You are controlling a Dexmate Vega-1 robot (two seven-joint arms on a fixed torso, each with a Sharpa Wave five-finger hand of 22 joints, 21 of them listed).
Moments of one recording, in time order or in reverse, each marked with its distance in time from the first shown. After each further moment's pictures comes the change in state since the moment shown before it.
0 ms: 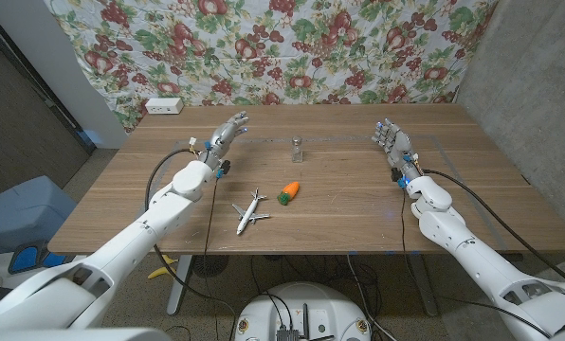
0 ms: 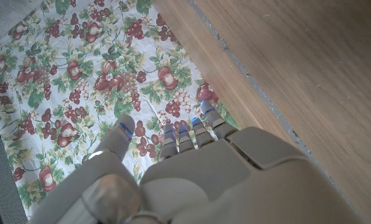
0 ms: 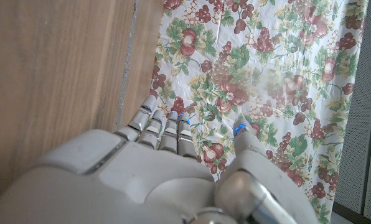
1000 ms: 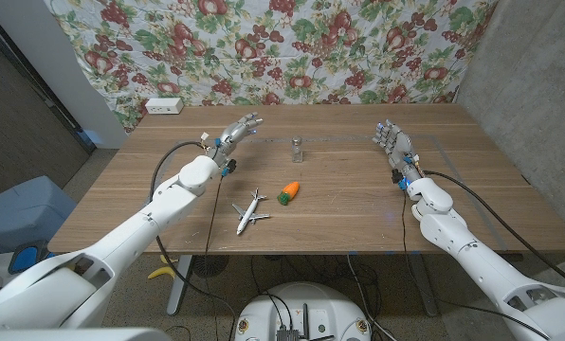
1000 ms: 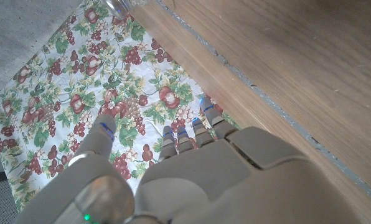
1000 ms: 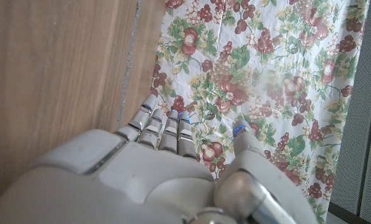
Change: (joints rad) left arm -0.051 0.021 0.061 -0.023 0.101 0.077 -0.014; left_hand 0.018 -0.126 -0.049 -0.066 -0.004 -0.028 -0.020 0.000 0.000 -0.020 -0.016 -0.008 0.000 0.000 0.000 -0.009 0.000 0.041 -0.005 -0.032 0.000; right arm -0.024 -0.013 0.000 -0.034 -0.013 0.001 -0.030; right_hand -0.009 0.009 -0.005 -0.003 0.000 0.024 0.012 0.001 0.000 0.023 0.002 0.000 0.000 0.016 0.005 0.000 -0.022 0.025 0.004 -0.028 0.000
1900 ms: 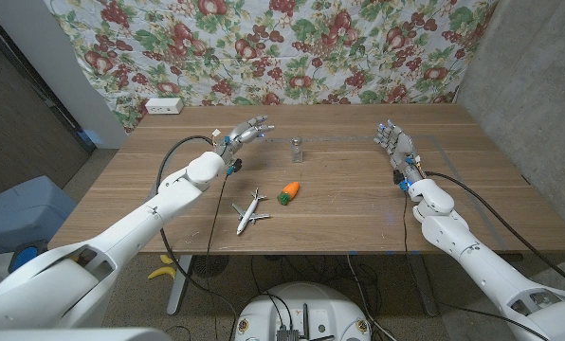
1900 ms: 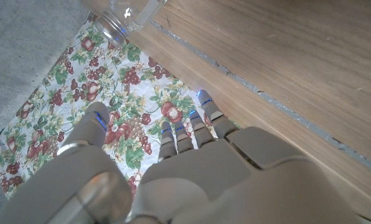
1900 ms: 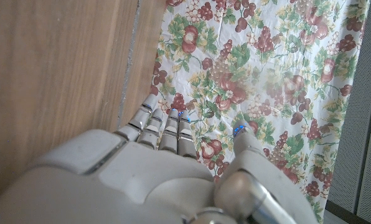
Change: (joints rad) left arm -0.050 0.008 0.060 -0.021 0.099 0.074 -0.006; left_hand 0.123 -0.051 -0.003 -0.005 0.000 0.058 0.001 0.046 0.005 0.086 -0.008 0.013 0.005 0.127 -0.006 0.016 0.005 0.131 0.037 0.000 0.004; right arm -0.017 -0.008 0.005 -0.024 -0.006 0.001 -0.020; right_hand 0.000 0.000 -0.004 0.004 0.000 0.009 -0.002 0.000 0.000 0.016 0.006 0.008 0.000 0.003 0.004 0.000 -0.015 0.013 0.002 -0.026 0.000
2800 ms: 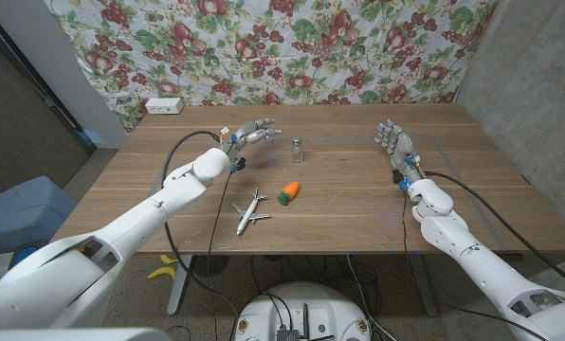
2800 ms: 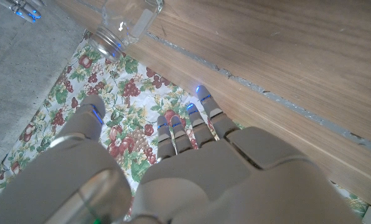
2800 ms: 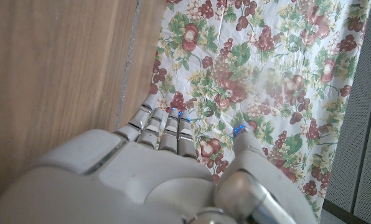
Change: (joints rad) left arm -0.047 -0.010 0.048 0.021 0.081 0.029 -0.004; left_hand 0.100 -0.053 -0.025 -0.003 0.000 0.101 -0.030 0.024 0.000 0.100 -0.031 0.012 0.000 0.104 0.000 0.009 0.000 0.070 -0.006 -0.008 0.000; right arm -0.006 0.000 -0.002 -0.013 -0.013 0.001 -0.026; right_hand -0.004 0.004 -0.003 -0.003 0.000 0.003 0.004 0.000 0.000 0.005 -0.006 0.000 0.000 0.000 0.000 -0.004 -0.010 0.011 -0.003 -0.031 0.000
